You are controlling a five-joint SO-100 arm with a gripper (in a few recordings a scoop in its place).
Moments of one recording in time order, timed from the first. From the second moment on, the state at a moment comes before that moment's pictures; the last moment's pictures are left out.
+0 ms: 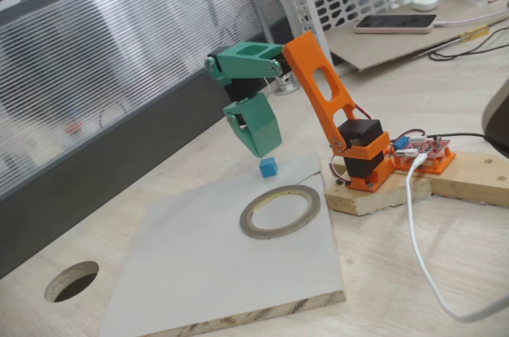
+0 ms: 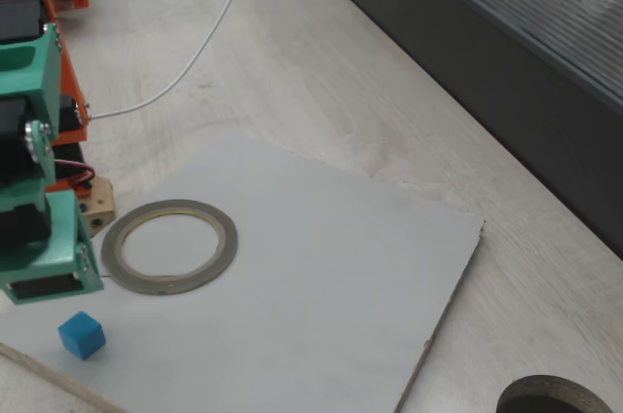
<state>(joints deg) 41.6 69.7 67.6 105.0 100.4</state>
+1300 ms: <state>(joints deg) 41.7 69.7 67.6 96.4 100.3</state>
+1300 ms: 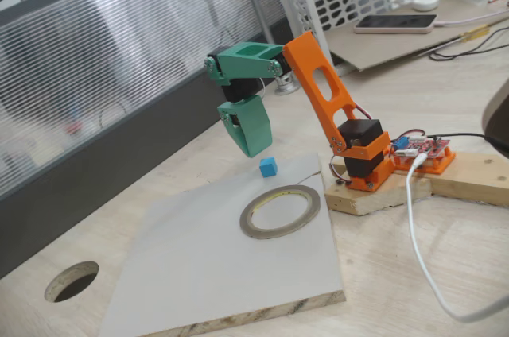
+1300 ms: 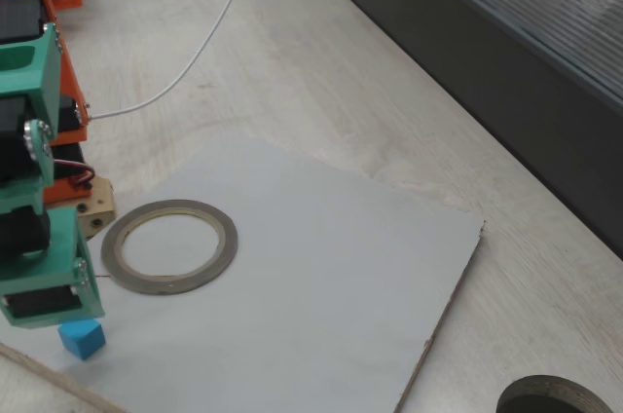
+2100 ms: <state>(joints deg) 41.7 69.7 67.6 96.3 100.5</state>
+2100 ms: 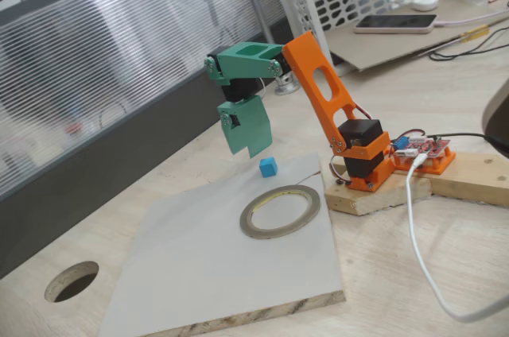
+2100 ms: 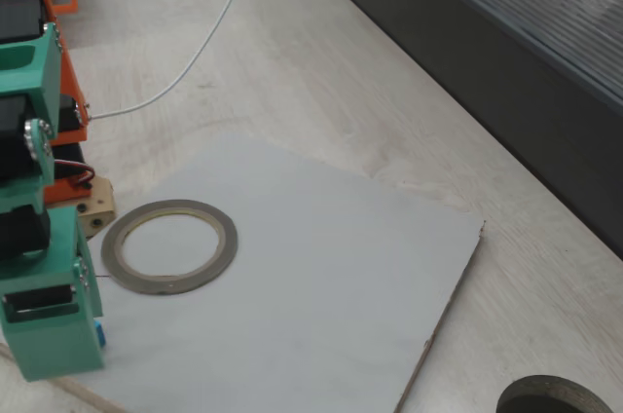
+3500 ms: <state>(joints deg) 41.6 69.3 67.7 108.9 100.6</state>
